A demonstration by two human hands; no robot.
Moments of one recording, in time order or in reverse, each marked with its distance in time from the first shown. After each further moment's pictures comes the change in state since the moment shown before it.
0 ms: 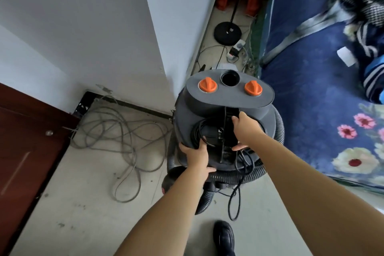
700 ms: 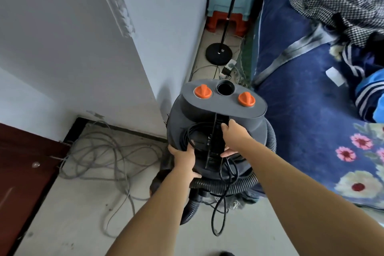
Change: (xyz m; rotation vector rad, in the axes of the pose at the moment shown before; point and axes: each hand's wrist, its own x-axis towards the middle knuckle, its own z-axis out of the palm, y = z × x) left_hand 0.035 0.070 0.023 0.124 -0.023 0.047; right_hand 0.053 -0.037 -0.011 0.092 0.002 -0.015
